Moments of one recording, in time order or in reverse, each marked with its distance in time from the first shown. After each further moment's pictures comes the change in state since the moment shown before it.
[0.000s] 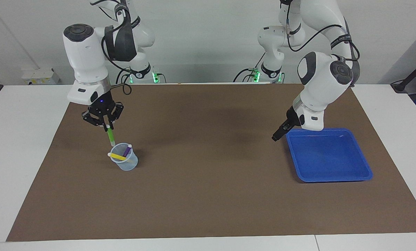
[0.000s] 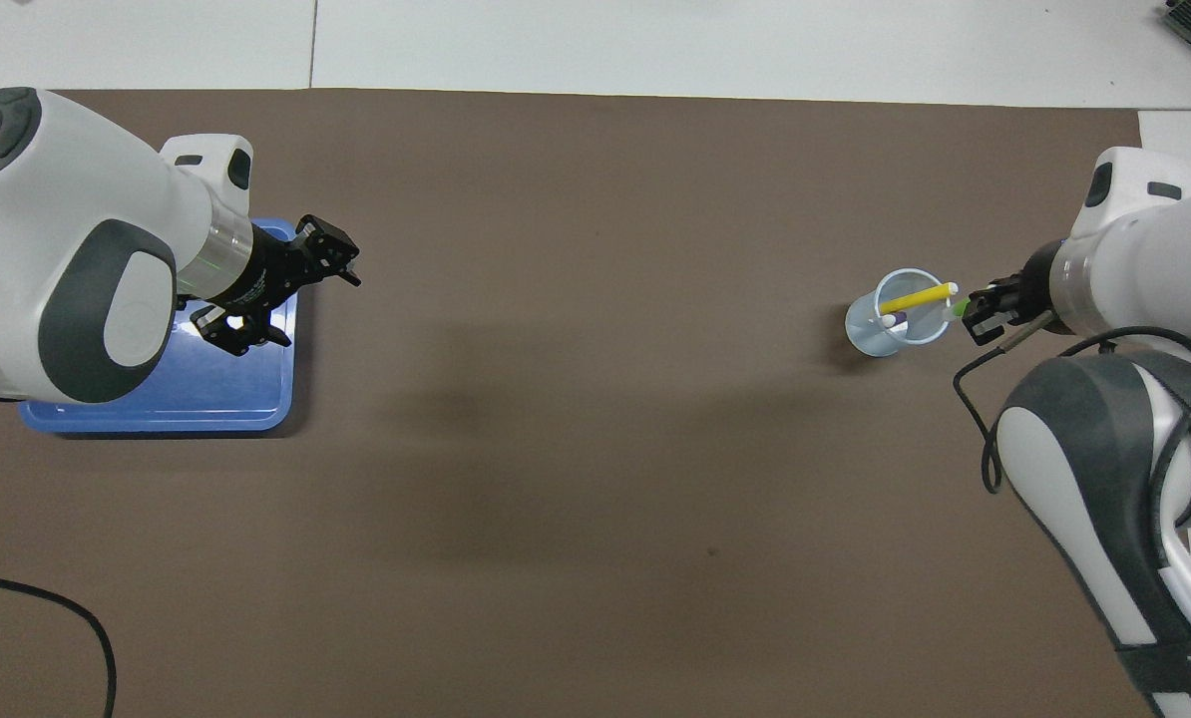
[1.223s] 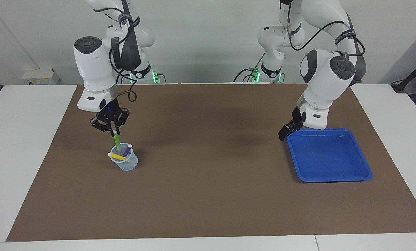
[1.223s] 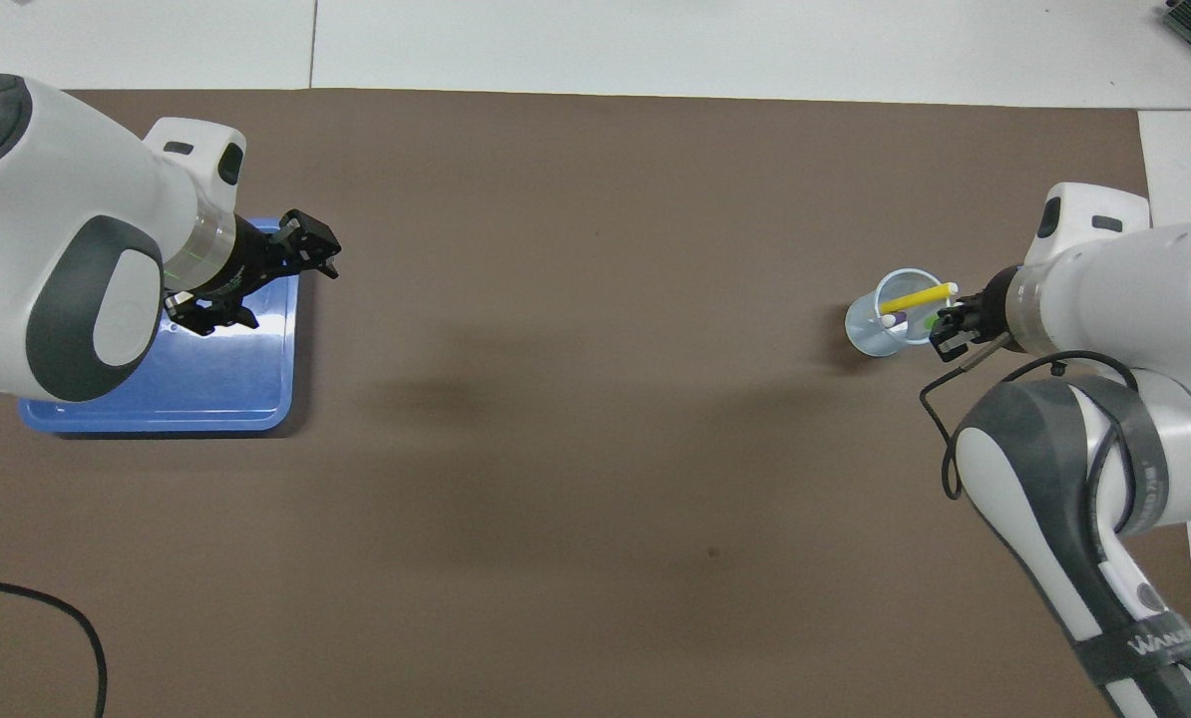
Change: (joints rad) left arm 0.006 -0.004 -0.001 0.024 0.091 0.002 0.120; right arm 0.005 0.001 0.004 -0.109 0.009 0.105 0.006
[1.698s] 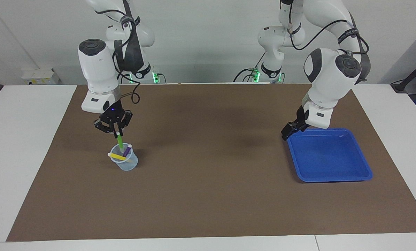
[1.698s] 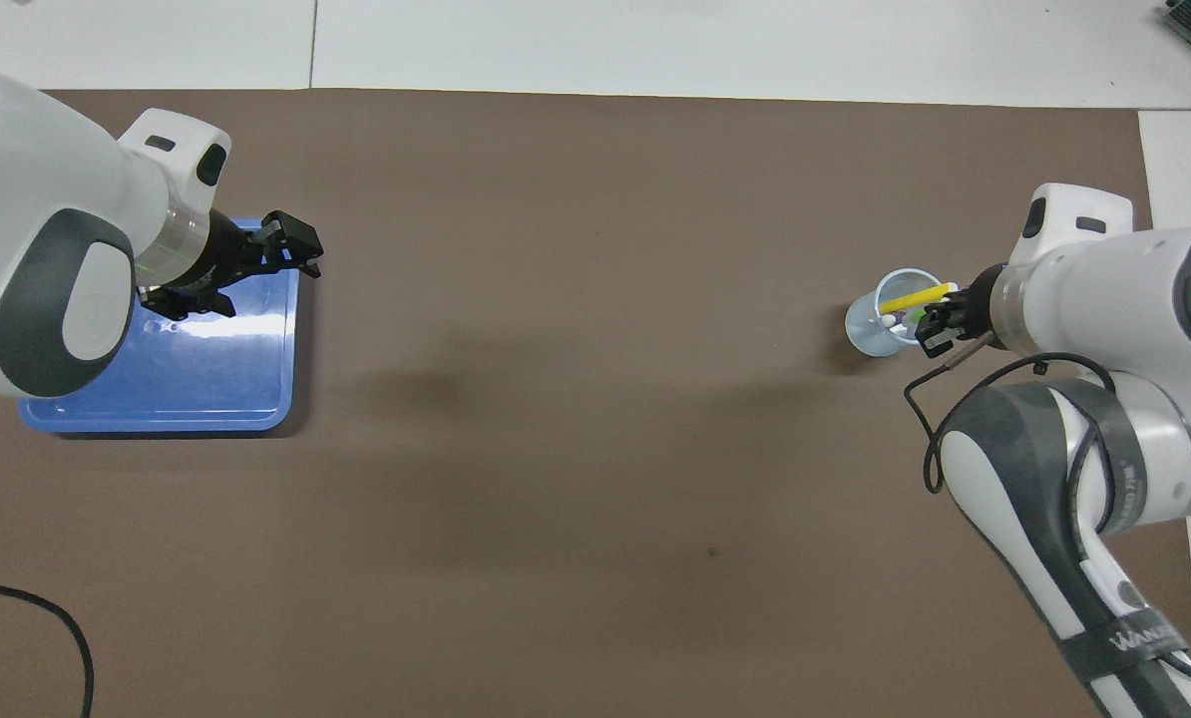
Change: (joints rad) left arm 0.037 -0.003 0.004 0.008 0.002 0.001 0.224; right arm 0.012 0.011 0.002 -0.009 0.001 0.050 0.016
